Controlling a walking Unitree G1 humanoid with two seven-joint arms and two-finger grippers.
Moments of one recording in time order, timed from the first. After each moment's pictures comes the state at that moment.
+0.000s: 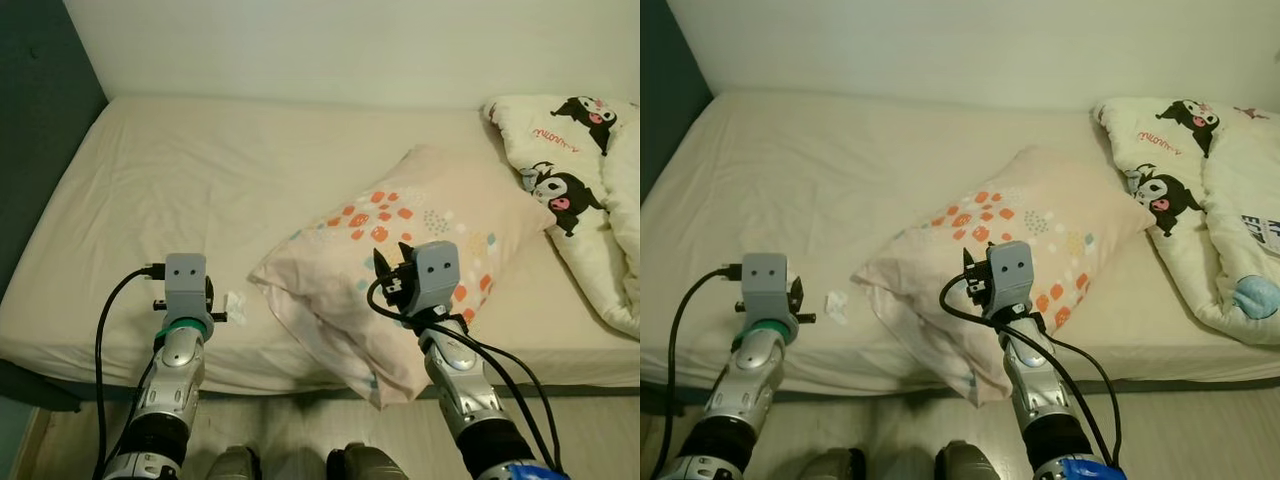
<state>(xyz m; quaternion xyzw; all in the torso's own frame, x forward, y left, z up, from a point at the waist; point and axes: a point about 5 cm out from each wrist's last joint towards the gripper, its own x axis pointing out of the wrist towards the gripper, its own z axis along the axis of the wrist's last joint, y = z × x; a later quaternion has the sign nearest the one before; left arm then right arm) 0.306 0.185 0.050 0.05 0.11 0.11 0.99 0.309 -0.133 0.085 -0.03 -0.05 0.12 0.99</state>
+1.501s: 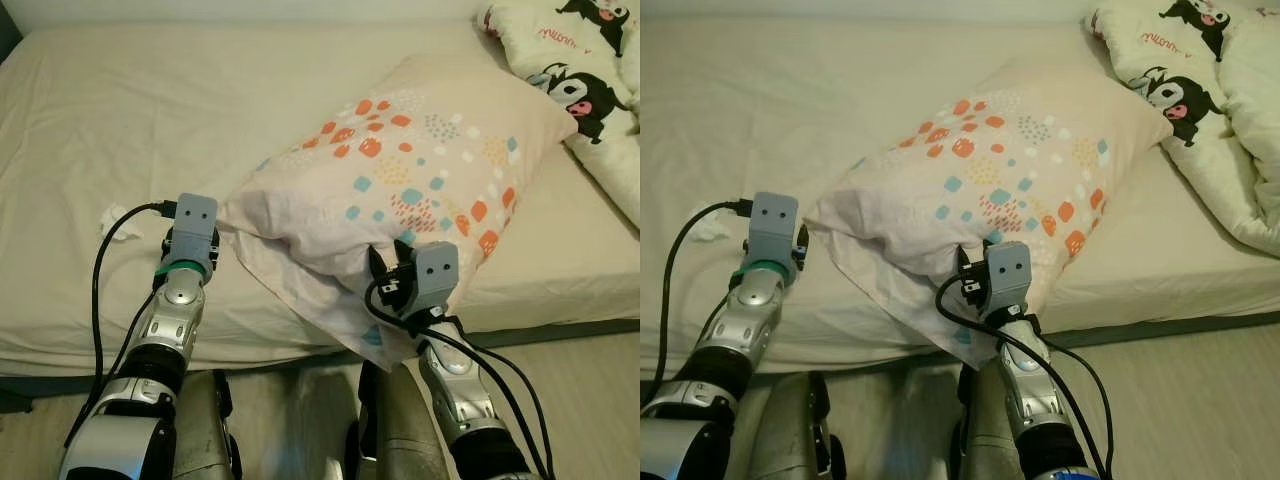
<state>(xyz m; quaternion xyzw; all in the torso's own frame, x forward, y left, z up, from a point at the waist) 0.358 0.192 0.100 0.14 0.08 0.12 0.98 0.302 -0.128 0.092 -0.01 -0.07 0.12 0.99</state>
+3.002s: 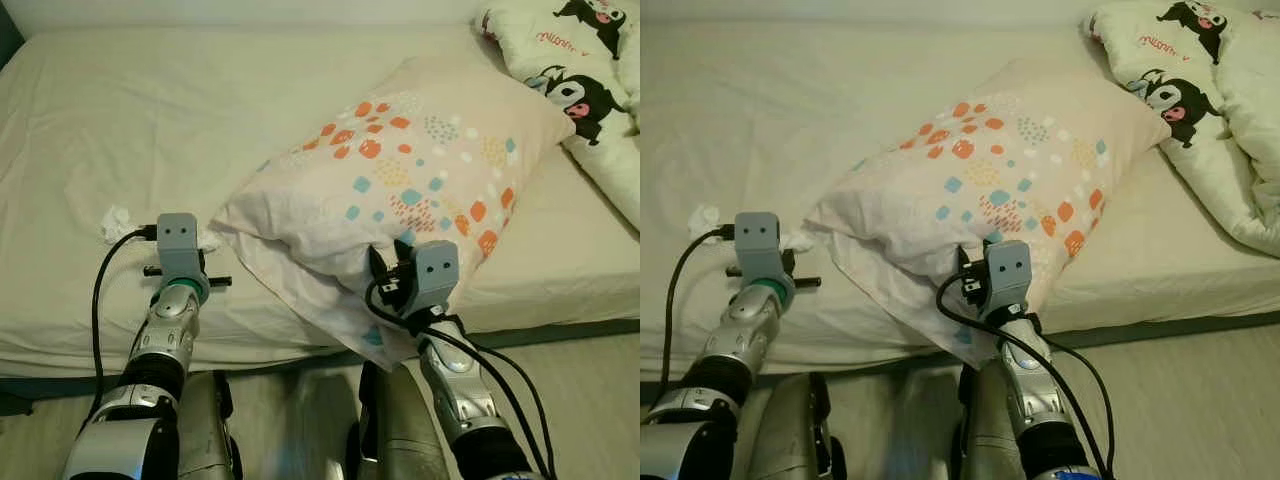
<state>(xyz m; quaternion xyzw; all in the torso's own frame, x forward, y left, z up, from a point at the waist) 0.351 0.193 0.087 0.00 0.10 0.10 0.99 0.304 -0.128 0.094 -0.01 -0.06 0.12 0.99</state>
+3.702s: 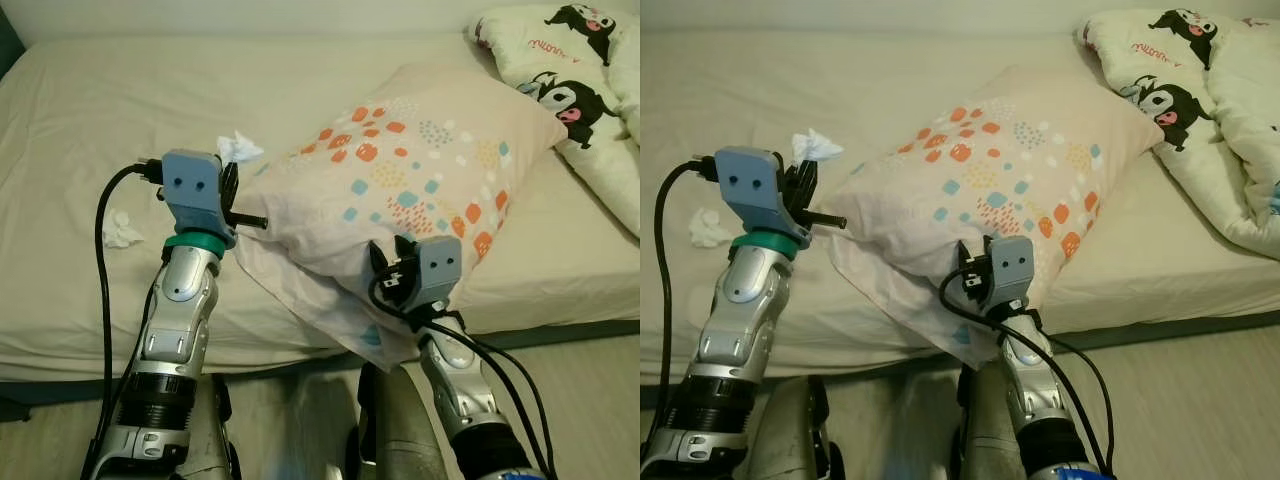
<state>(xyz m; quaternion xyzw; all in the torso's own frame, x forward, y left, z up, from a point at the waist) 0.328 0.139 0.199 0.02 -0.17 -0.03 0.98 0.308 -0.129 0.101 0.00 -0.07 0.12 0.99</state>
